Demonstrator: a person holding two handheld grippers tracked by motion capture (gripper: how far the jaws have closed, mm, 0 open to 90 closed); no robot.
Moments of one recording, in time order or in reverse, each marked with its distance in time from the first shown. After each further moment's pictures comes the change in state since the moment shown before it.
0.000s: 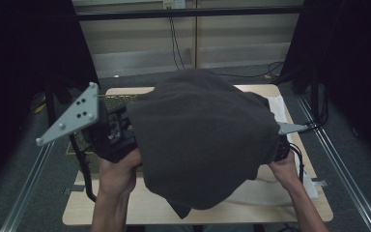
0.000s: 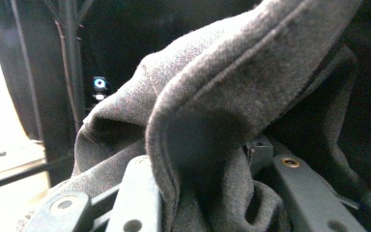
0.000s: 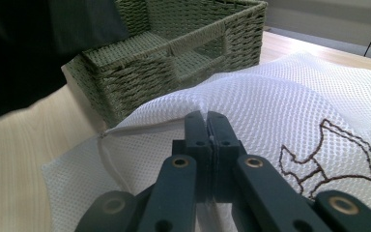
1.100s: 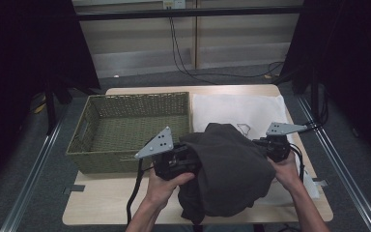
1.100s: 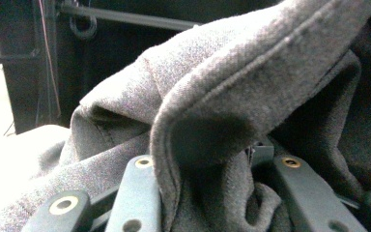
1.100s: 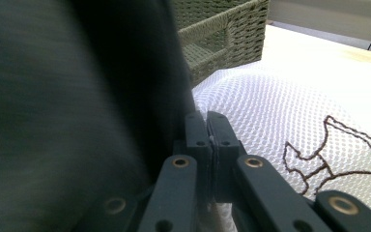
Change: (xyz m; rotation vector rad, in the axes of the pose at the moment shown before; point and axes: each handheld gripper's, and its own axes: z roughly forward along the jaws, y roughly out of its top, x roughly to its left) left arm 0.021 -0.162 0.035 0.265 -0.043 -0.181; right arm 0.001 -0.001 -0.001 0.026 0.005 -0.004
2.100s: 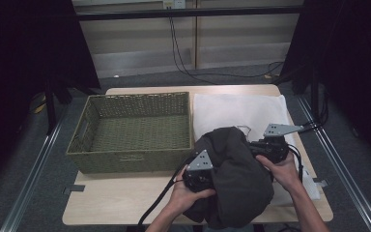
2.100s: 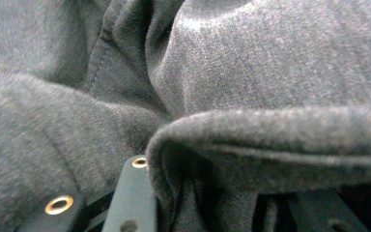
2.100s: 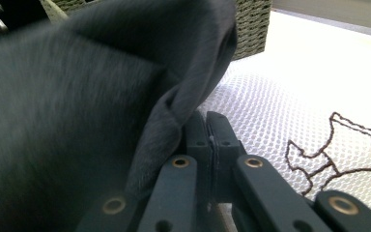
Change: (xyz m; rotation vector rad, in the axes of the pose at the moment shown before) left arm 0.015 -0.106 0.070 0.381 0.049 -0.042; right arm 0.001 -0.003 0.004 0.044 0.006 0.004
